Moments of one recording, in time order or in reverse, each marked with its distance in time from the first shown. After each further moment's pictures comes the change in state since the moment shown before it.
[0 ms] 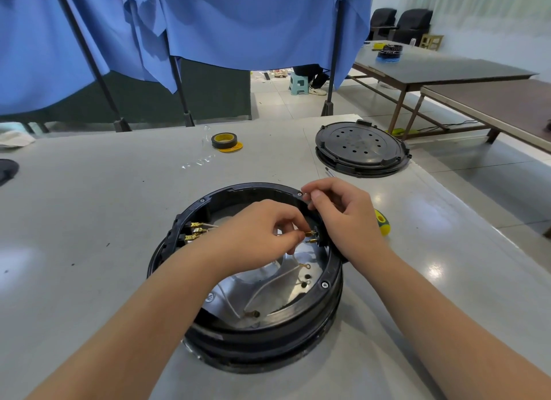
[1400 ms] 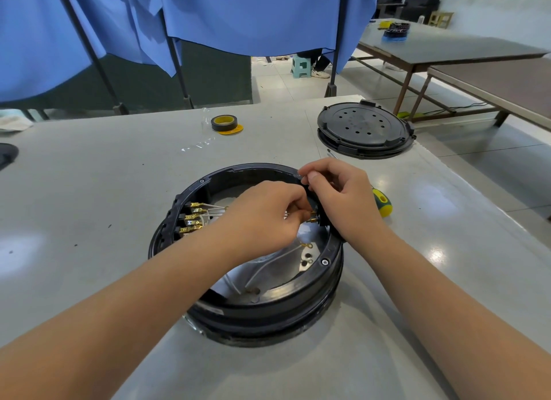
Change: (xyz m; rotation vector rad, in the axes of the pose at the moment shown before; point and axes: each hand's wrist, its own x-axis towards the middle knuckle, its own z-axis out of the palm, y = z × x) left_hand 0.001 0.007 0.014 0.210 0.139 0.059; right_hand 0.000 0.003 0.003 -0.023 -0.020 -0.020
